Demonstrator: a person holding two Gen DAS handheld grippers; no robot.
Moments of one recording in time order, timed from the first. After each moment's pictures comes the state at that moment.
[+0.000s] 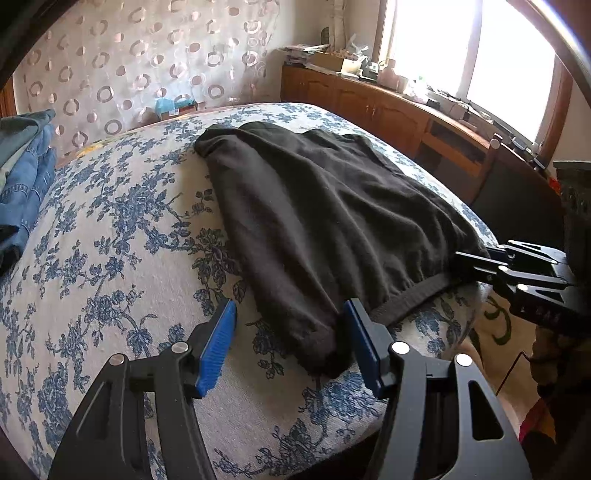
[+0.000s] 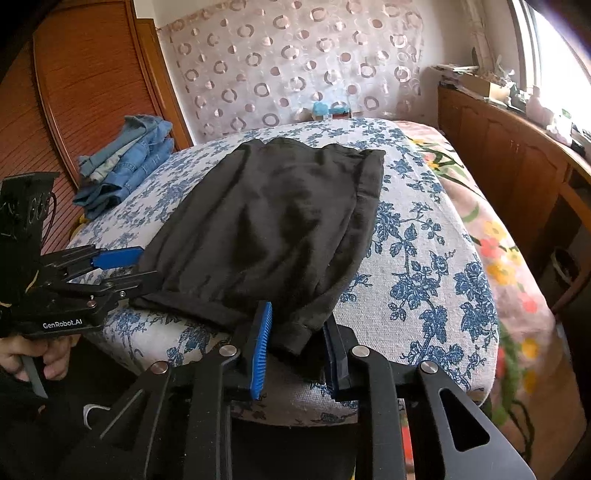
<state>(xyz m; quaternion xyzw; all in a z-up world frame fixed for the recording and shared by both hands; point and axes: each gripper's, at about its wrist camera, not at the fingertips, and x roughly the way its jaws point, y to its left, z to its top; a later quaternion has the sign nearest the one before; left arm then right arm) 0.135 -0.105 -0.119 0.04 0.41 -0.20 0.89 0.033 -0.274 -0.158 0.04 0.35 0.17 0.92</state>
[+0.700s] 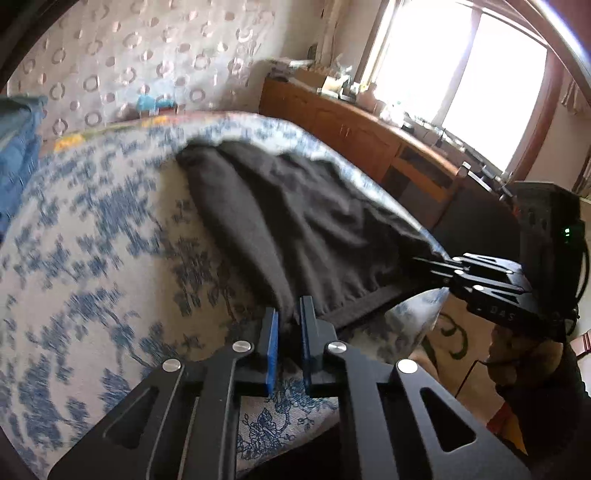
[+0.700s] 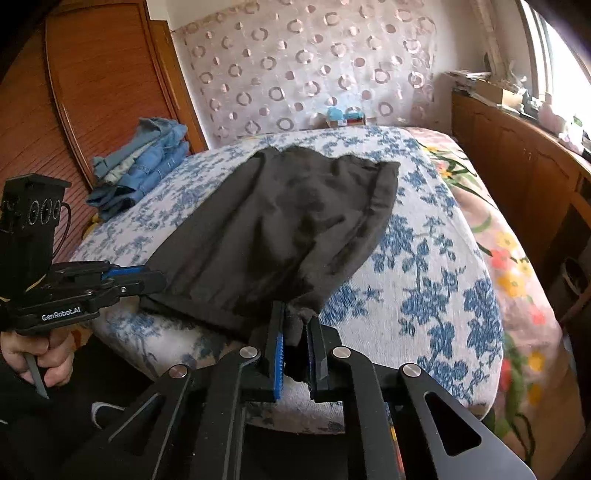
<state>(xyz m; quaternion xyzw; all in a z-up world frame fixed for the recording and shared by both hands) 0.125 -0.092 -0.095 -0.03 0.39 -0.25 0.89 0.033 -0.272 -0.143 0.04 0.33 0.20 0.92</state>
